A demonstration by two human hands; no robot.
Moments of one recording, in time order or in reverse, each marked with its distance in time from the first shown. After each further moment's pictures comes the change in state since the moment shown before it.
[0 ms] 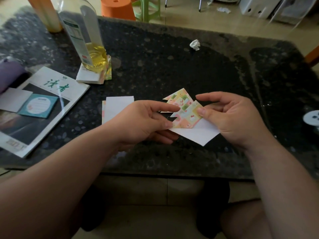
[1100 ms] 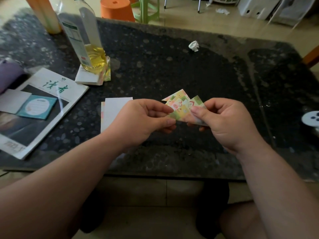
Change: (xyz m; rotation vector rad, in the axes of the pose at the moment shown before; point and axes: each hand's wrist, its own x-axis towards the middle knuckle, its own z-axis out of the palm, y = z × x) left_hand 0.004 -0.008 0.005 0.048 0.192 0.188; right_hand 0.002 0.007 0.010 -0.015 0.017 -0.001
